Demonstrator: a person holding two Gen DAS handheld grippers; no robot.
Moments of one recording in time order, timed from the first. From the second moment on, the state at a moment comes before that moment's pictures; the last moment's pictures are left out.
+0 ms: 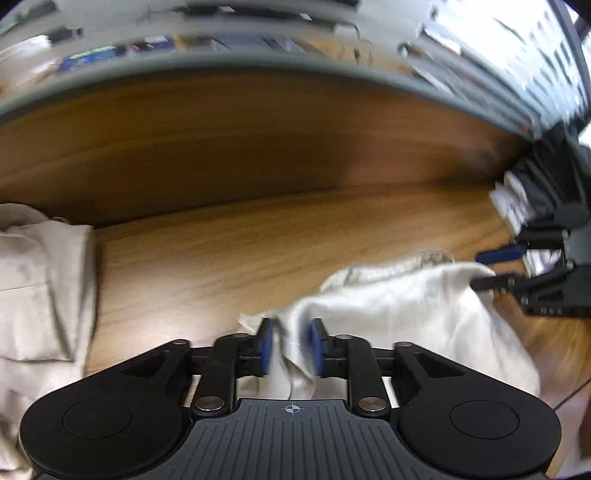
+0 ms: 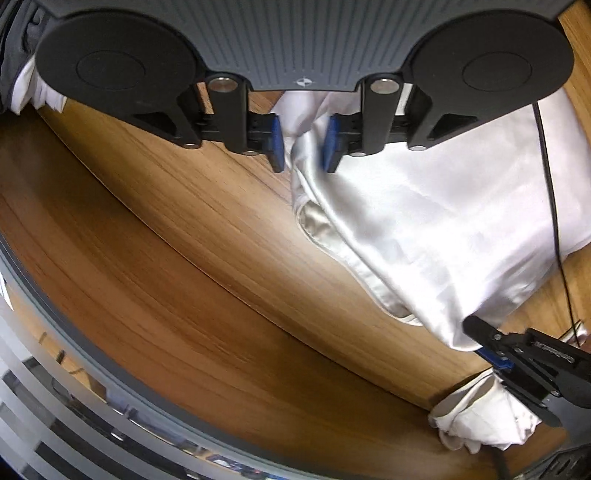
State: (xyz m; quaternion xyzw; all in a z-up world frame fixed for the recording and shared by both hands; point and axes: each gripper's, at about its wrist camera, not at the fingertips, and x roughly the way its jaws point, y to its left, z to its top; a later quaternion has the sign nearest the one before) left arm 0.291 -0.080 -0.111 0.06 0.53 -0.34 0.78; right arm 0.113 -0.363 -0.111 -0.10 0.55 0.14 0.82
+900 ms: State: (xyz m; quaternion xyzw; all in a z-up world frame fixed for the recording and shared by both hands) left arm 0.140 -0.012 -0.100 0.06 0.59 -0.36 0.72; right arm -0.055 -0.339 -0.084 0.08 0.56 0.07 0.82
